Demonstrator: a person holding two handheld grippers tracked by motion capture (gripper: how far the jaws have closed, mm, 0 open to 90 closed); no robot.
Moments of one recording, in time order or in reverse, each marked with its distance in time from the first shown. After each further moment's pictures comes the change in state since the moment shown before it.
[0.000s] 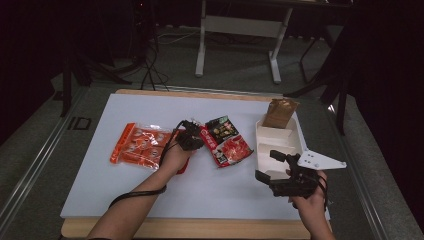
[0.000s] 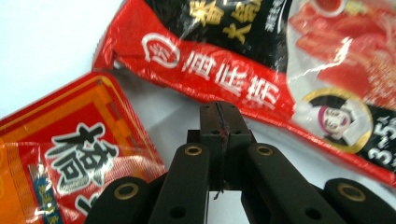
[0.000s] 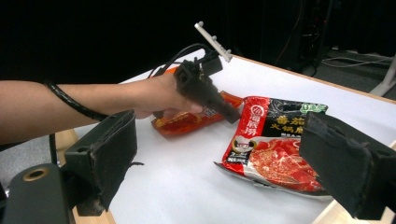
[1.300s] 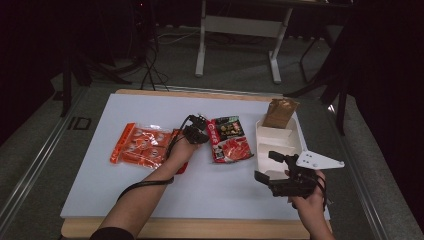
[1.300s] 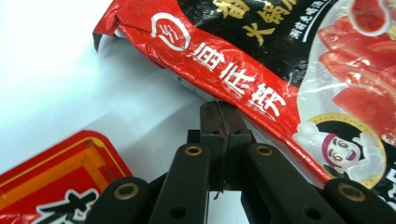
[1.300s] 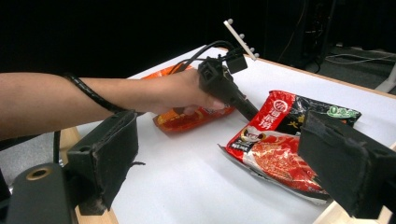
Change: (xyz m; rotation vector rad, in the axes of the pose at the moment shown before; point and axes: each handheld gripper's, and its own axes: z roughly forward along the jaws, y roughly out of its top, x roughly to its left) left arm 0.007 0.027 0.026 0.024 -0.015 0.009; right arm -0.002 -0.003 0.003 0.011 0.013 0.005
